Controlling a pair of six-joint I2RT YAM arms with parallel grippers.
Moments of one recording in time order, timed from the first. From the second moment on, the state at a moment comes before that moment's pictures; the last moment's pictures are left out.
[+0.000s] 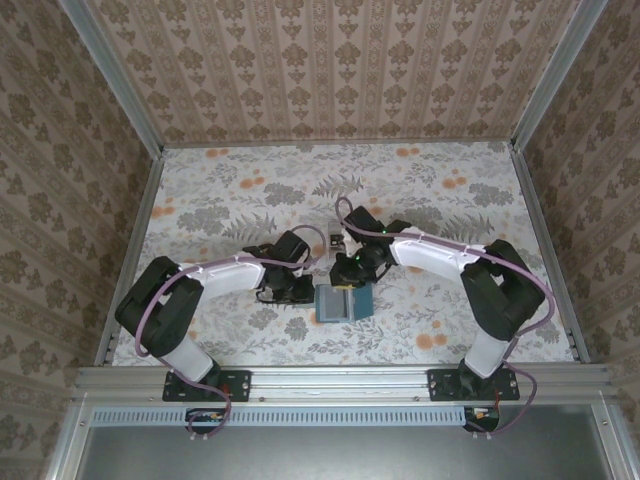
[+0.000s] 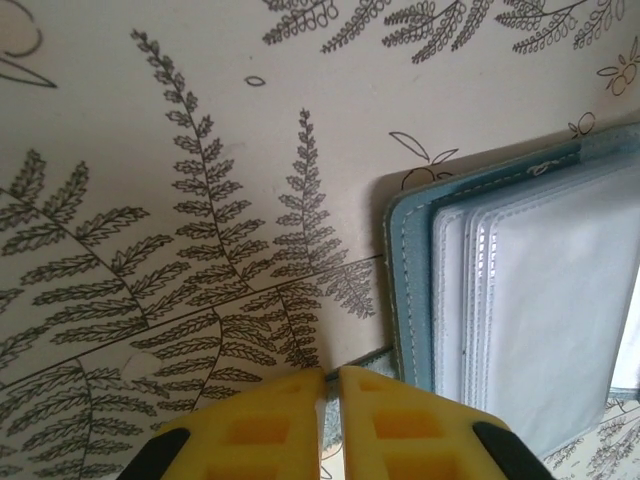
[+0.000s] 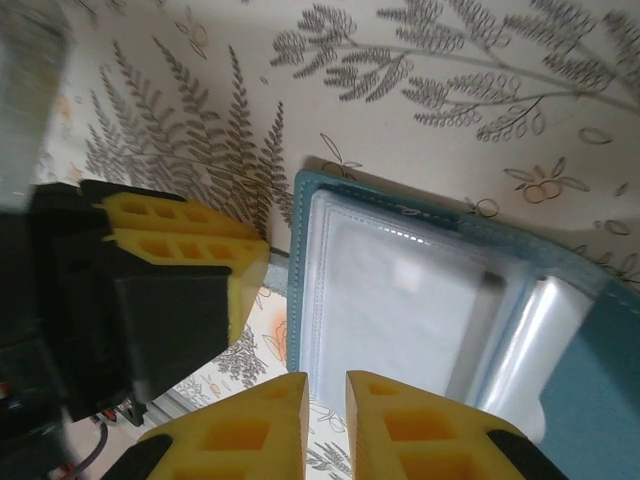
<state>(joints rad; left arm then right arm) -0.74 1.60 0.79 -0.45 0.32 -0.61 0.67 1.74 1.12 -0.59 -0.47 0.66</state>
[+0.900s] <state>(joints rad) -0.72 1.57 0.75 -0.39 0.36 -0.61 0.77 1.86 1.18 -0.64 -0.36 0.71</state>
